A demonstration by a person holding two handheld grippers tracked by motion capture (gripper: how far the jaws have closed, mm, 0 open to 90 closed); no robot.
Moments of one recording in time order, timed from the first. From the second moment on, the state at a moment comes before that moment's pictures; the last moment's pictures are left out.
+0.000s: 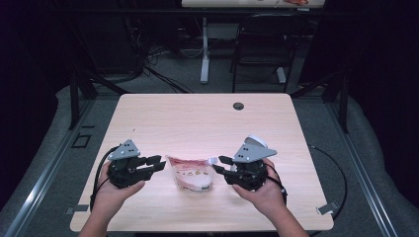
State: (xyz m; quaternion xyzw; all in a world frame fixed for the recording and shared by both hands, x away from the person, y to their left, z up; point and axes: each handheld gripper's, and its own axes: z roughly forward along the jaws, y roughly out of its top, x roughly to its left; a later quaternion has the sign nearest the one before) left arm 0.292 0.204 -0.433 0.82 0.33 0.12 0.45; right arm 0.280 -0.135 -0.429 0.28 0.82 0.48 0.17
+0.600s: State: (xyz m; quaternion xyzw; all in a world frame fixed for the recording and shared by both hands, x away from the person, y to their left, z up) left arm 0.293 0.221 -0.432 0.81 0.35 0.12 0.45; right arm 0.298 -0.097 -0.400 0.23 0.84 0.47 0.15
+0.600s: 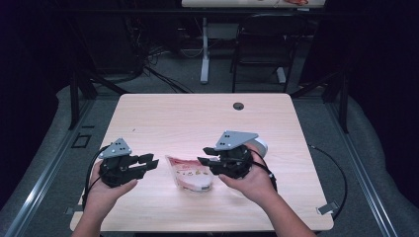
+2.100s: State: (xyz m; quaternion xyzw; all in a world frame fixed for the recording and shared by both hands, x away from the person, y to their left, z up) left arm 0.296 0.224 -0.437 0.81 0.35 0.12 0.45; right arm 0.326 -0.008 -0.410 0.18 0.92 0.33 0.11
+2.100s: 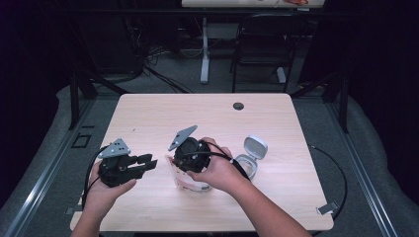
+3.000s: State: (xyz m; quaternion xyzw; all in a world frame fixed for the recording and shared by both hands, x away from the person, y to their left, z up) left arm 0.298 0.220 -0.442 0.82 0.34 0.11 0.45; right arm 0.330 -0.015 -0.405 0.15 0.93 0.32 0.11
